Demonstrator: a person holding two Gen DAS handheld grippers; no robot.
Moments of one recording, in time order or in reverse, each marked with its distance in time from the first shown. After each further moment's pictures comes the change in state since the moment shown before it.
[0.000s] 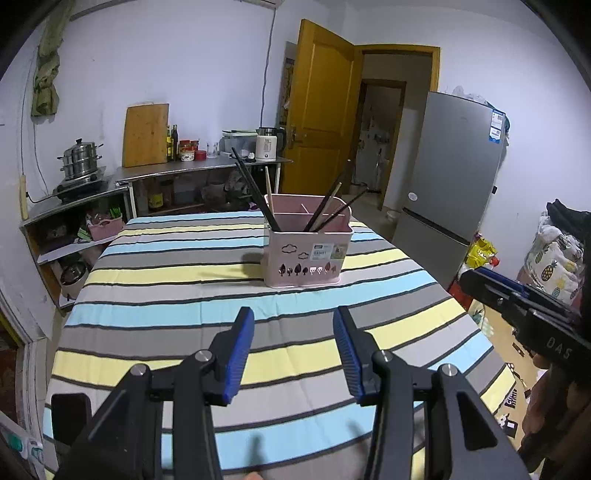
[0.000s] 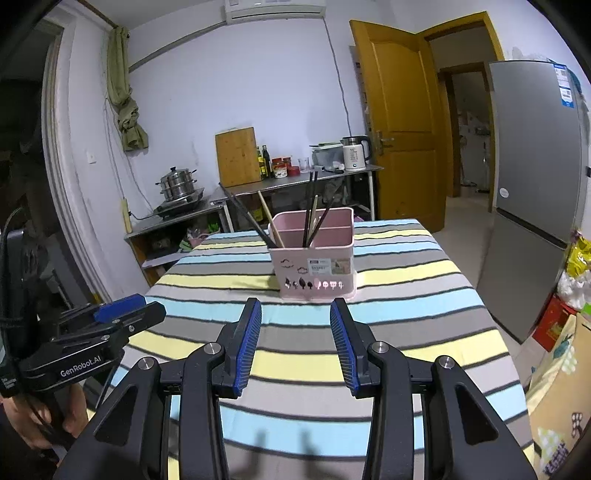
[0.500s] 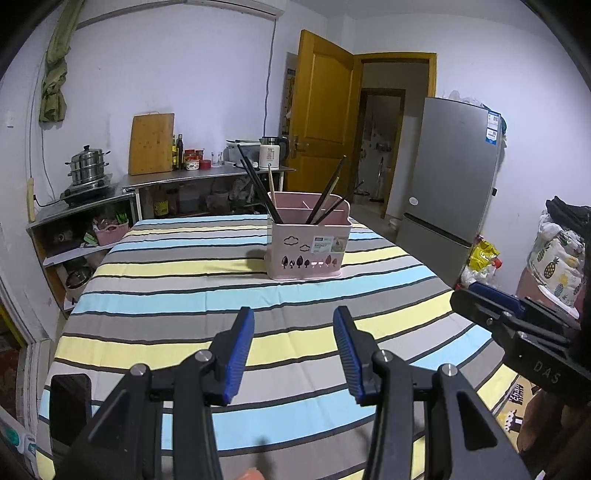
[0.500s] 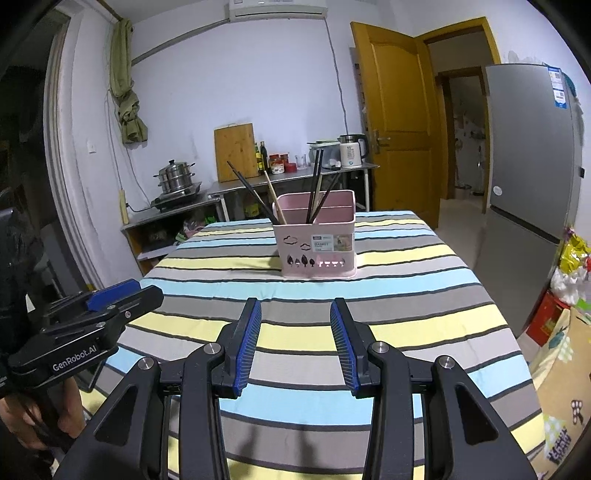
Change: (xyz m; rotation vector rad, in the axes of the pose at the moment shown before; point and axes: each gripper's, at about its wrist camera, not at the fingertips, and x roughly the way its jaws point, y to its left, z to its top) left arm -0.010 -0.004 -0.029 0.008 -0.047 0.018; right arm -0.010 0.017 -0.040 -0.017 -0.008 -0.038
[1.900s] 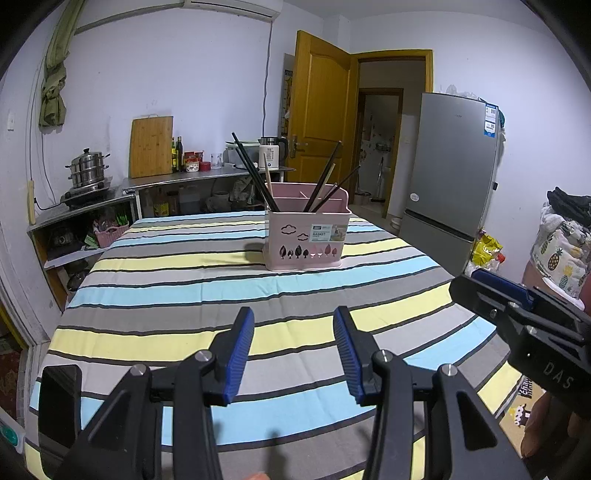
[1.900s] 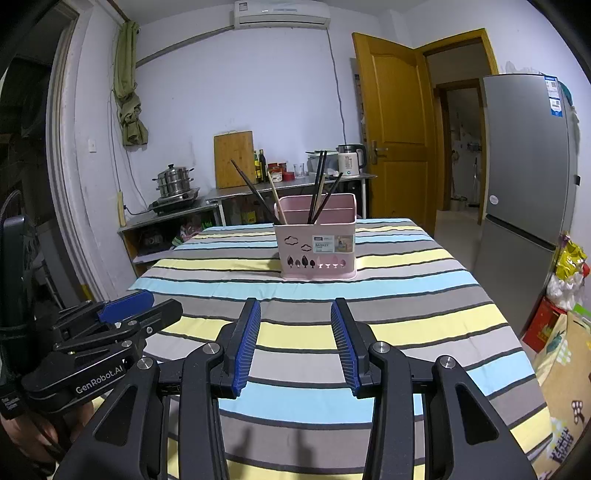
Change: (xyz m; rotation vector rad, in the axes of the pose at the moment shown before) left arm 0.006 -0.006 -0.022 0.024 -0.012 0.014; right arm -0.002 0.013 -0.018 -0.018 -0.045 -0.018
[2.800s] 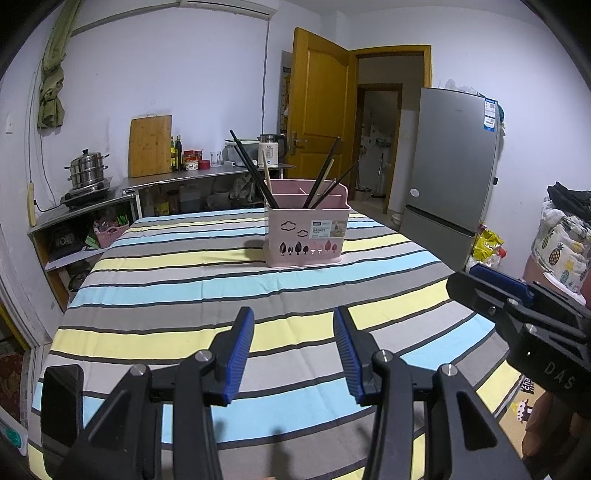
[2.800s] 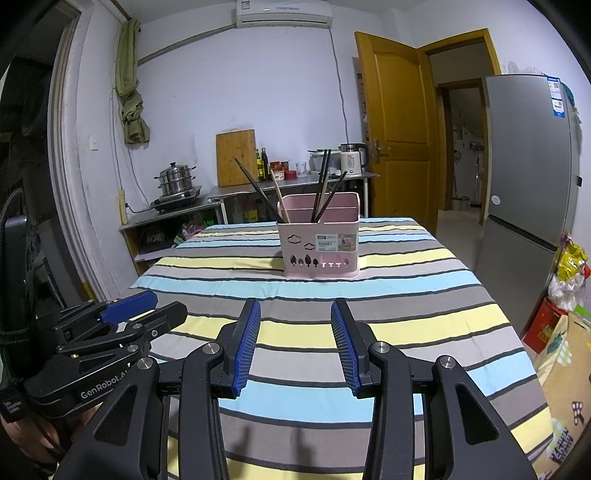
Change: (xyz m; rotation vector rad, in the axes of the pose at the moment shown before) left arm 0.000 -0.003 0.000 0.009 0.012 0.005; right arm 0.003 0.002 -0.001 -0.001 0.007 0.006
